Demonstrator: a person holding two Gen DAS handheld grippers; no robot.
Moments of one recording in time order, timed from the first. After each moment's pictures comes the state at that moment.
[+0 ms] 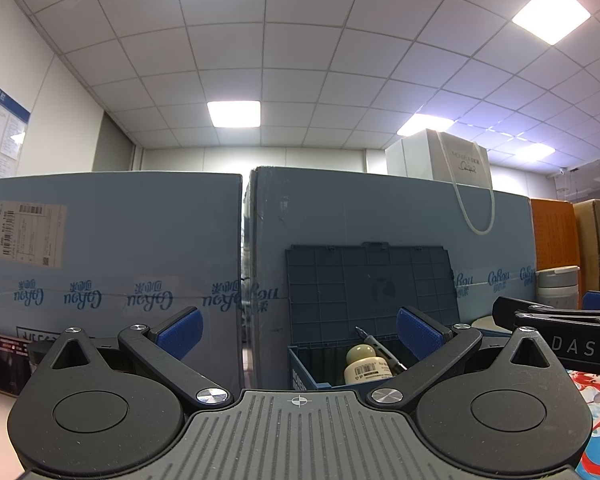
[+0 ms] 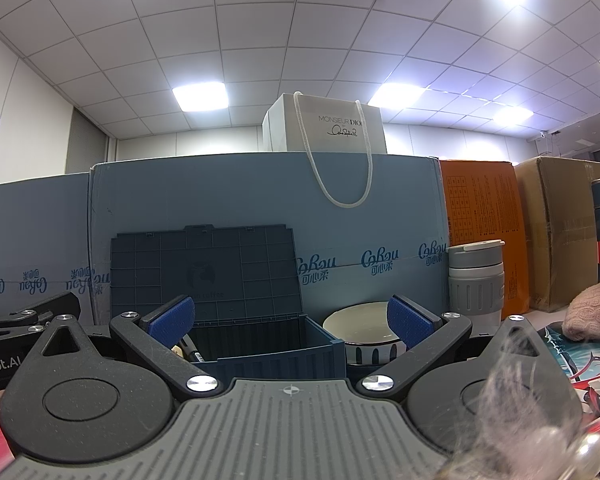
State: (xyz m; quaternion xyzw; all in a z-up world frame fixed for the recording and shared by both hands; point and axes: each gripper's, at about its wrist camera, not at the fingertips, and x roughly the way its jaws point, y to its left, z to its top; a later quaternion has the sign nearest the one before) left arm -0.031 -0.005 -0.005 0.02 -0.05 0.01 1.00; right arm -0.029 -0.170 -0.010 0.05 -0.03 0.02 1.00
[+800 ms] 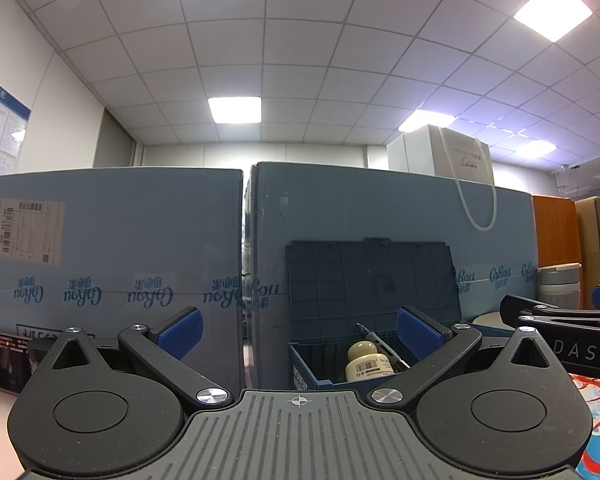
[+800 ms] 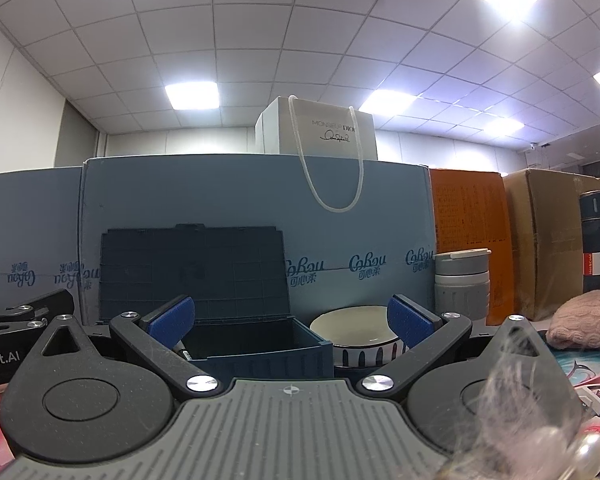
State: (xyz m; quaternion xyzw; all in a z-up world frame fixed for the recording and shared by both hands) left arm -0.029 -0.003 -0.005 0.01 -0.04 0.01 1.00; right arm -0.033 -0.165 -0.010 0.03 -0.03 -0.01 1.00
